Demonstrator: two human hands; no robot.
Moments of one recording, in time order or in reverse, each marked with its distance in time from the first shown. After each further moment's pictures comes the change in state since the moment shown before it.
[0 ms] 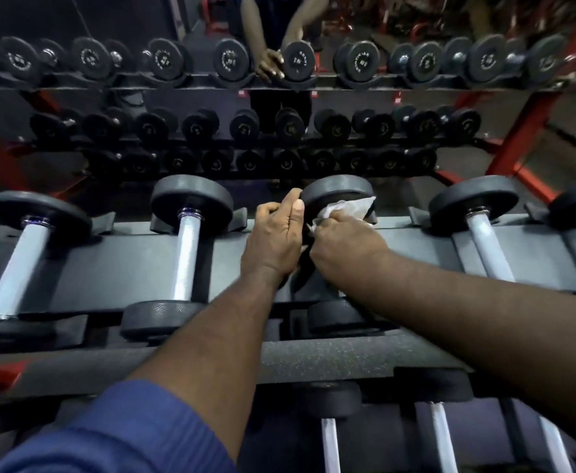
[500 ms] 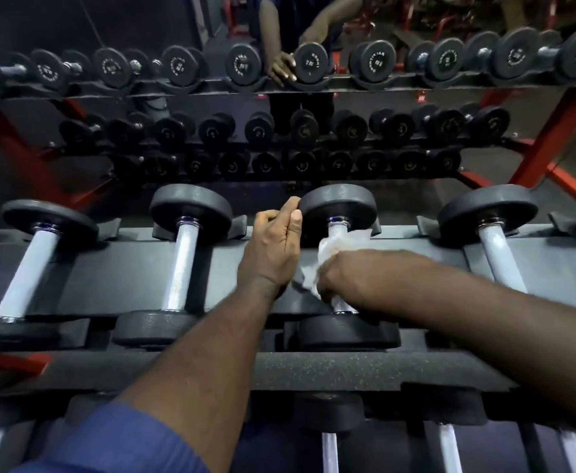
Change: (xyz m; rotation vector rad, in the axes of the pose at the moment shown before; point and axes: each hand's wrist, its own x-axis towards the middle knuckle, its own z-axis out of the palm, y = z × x) left_hand -0.001 0.002 0.003 0.038 0.060 0.007; right_hand -0.024 0.035 0.024 0.461 -0.063 -0.293
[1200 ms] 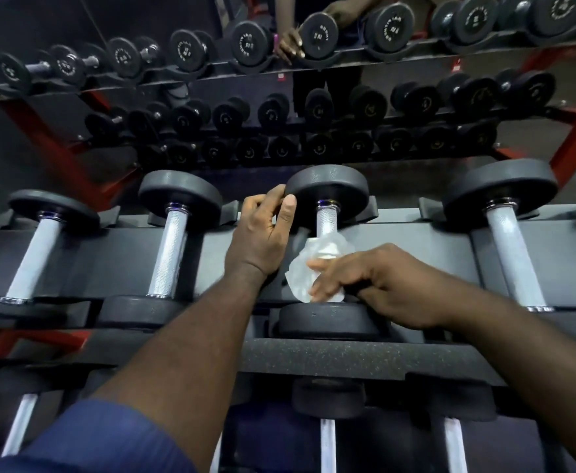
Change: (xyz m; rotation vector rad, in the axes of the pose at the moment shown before) left_hand -0.003 0.005 0.003 0.032 0.054 -0.003; right_hand -0.037 0.037 0.065 0.939 0.360 -0.219
